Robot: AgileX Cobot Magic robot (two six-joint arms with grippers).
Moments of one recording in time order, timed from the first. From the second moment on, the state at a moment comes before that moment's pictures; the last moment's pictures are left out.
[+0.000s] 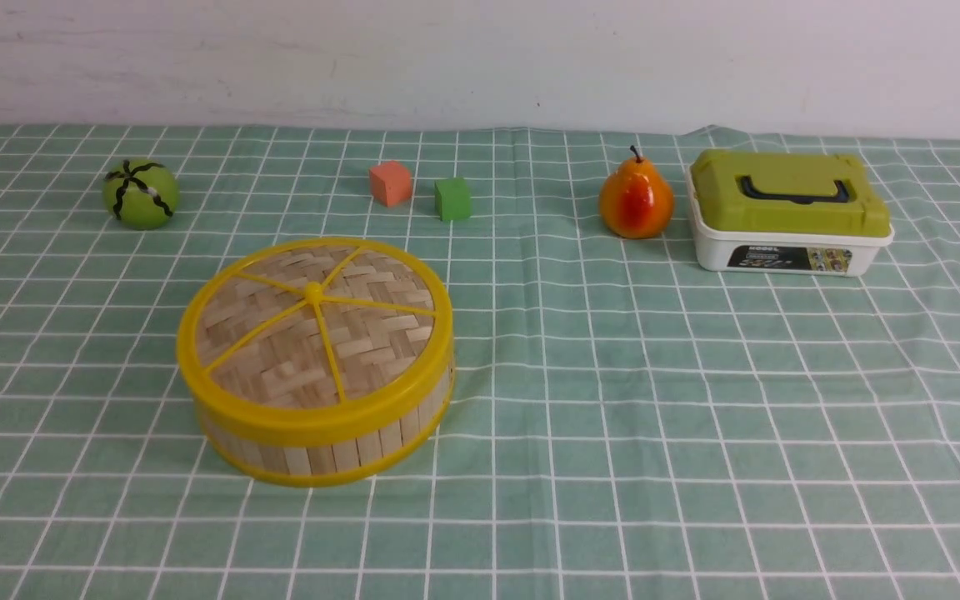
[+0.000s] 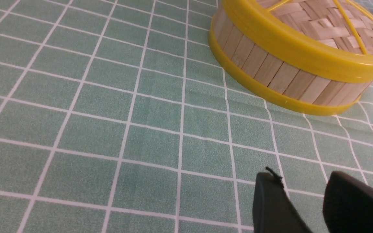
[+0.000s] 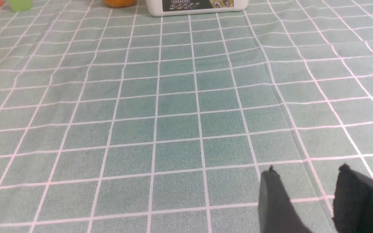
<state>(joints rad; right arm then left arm) -0.03 -0.01 0.02 0.02 0.39 0.13 -0.13 -0.01 0.03 0.04 0.40 -0.39</state>
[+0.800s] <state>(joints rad) -0.03 -0.01 0.02 0.02 0.39 0.13 -0.13 -0.01 0.03 -0.71 0.38 -0.77</state>
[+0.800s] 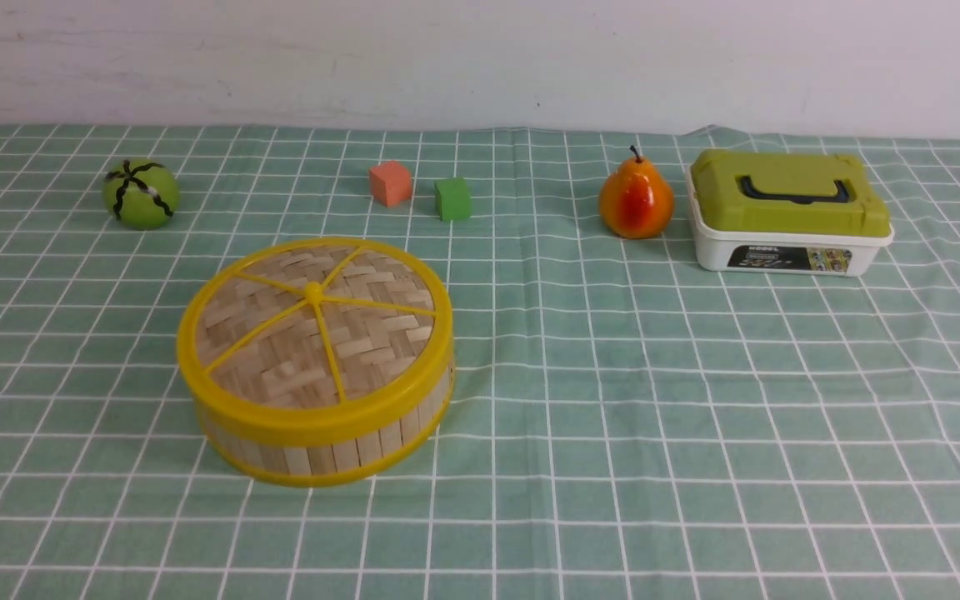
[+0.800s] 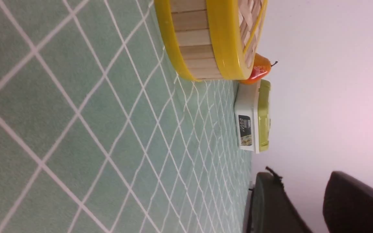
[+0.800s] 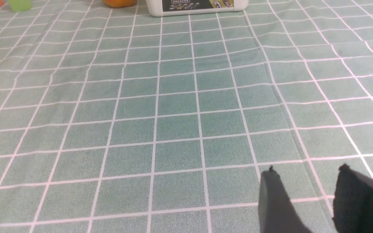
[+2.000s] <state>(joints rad) -0.03 -0.01 0.02 0.02 0.39 0.13 -0.13 0.80 -0.61 -0.47 0.78 -0.22</state>
